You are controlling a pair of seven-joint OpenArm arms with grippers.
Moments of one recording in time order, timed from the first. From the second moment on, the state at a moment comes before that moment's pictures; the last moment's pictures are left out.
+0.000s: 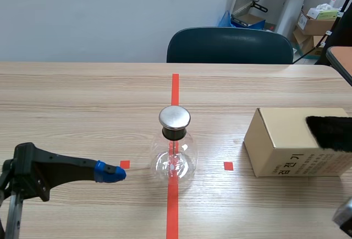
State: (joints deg) left arm 27.0 -62.9 37.8 112.9 -8.5 -11.9 -36.5; right arm -29.8 9.1 25.1 69.8 -67.6 -38.5 25.8
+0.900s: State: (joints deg) left arm 27.0 -62.9 37.8 112.9 -8.5 -11.9 -36.3; right arm -29.8 9.1 25.4 69.9 -69.8 -38.6 35.7
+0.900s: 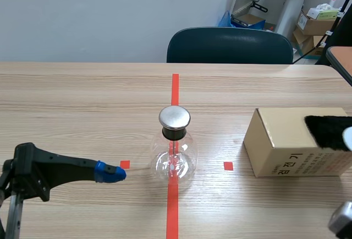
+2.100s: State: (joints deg) left arm 27.0 -62.9 37.8 112.9 -8.4 -10.9 -36.7; right arm -29.8 7.9 26.2 70.5 -68.8 -38.5 27.8
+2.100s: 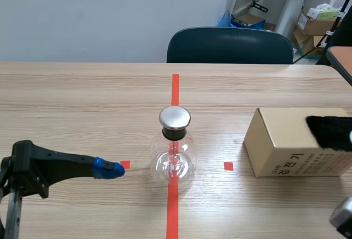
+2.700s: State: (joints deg) left arm 27.0 -62.9 37.8 112.9 -8.4 -10.9 -36.6; right arm -29.8 7.9 26.1 70.5 -71.1 -38.6 45.5
